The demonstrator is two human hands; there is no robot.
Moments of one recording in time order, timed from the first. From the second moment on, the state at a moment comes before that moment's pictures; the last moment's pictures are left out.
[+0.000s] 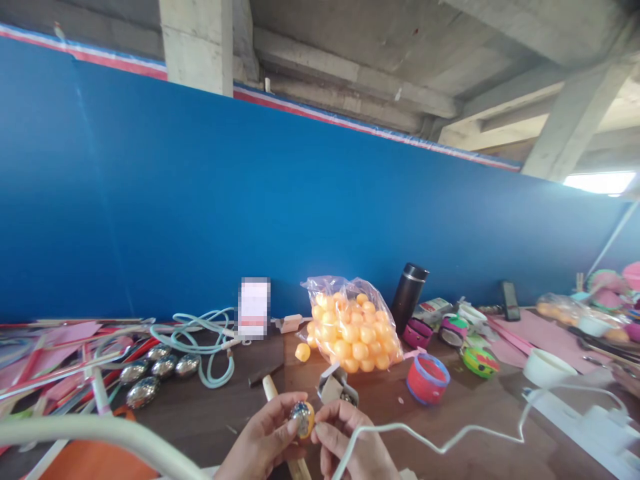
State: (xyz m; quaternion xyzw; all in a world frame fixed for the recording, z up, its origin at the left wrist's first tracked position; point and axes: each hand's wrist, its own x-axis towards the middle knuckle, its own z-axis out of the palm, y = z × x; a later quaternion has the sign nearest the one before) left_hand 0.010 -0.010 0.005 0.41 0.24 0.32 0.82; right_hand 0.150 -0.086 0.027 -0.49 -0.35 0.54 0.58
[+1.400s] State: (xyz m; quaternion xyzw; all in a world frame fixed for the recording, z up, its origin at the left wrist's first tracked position) left_hand 0.012 -0.010 -0.004 0.44 0.21 0.32 0.81; right_hand 0.151 -0.083 0.021 -0.45 -0.32 0.59 0.59
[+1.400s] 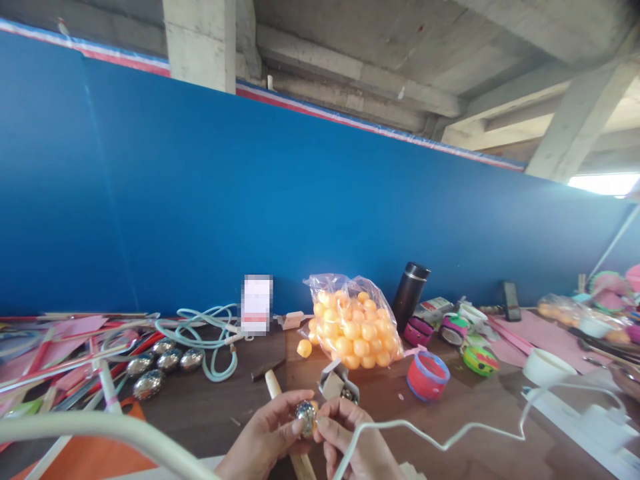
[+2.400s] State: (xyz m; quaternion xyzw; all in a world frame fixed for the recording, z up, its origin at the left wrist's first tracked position) left_hand 0.008 -0.009 -0.002 0.45 0.19 0.28 0.83; right_hand 0.154 -0.088 0.028 -0.44 -0.33 0.61 0.57
